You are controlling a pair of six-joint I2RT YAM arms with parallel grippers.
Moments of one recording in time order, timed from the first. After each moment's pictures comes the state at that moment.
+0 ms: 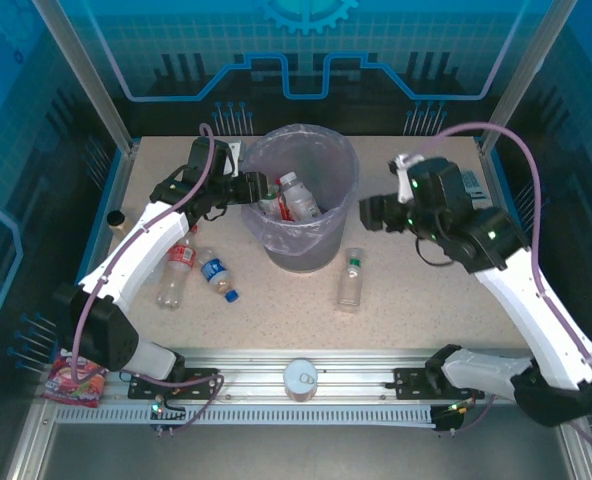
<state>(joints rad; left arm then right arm) -0.32 1.47 1.36 -0.60 0.15 -0.40 0.56 1.10 1.46 -1.07 0.18 0.32</state>
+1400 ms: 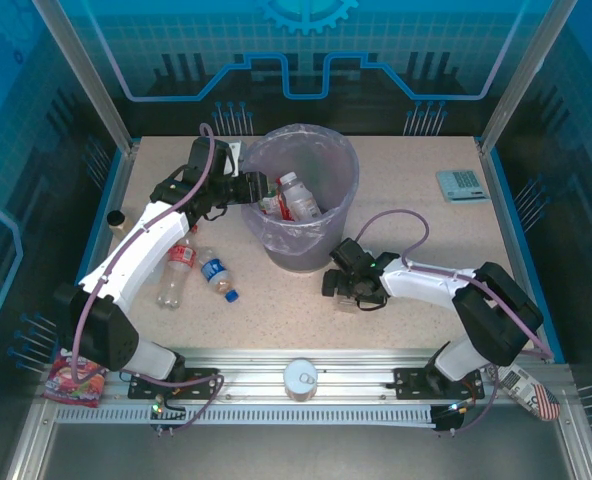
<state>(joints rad) -0.32 1.47 1.36 -0.60 0.15 -0.40 0.73 1.52 0.76 -0.49 0.11 0.85</state>
